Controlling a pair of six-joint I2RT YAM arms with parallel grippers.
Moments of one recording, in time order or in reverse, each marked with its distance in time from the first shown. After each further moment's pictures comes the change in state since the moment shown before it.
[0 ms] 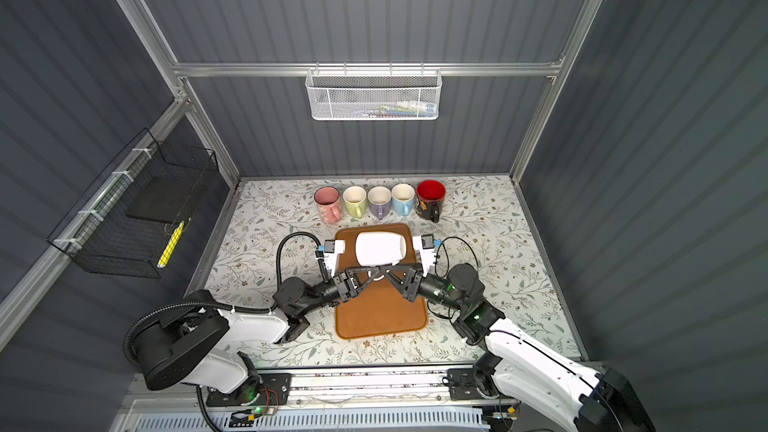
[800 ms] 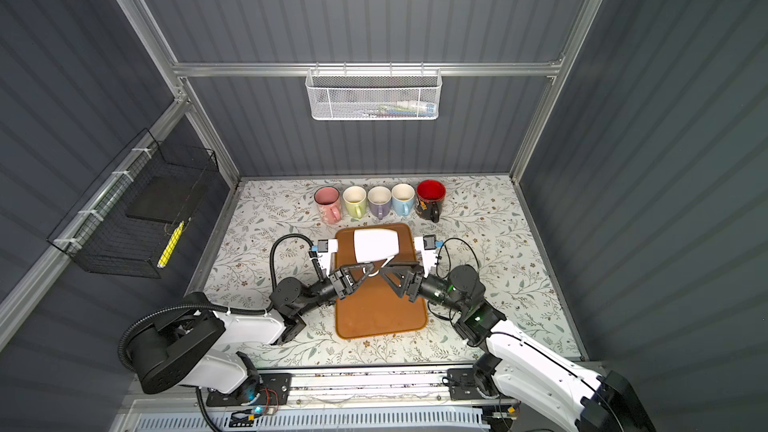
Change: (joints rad) left arm 0.039 -0.043 -0.045 -0.046 -0.082 0.012; right arm 0.002 -0.028 -0.011 -0.019 0.042 -0.036
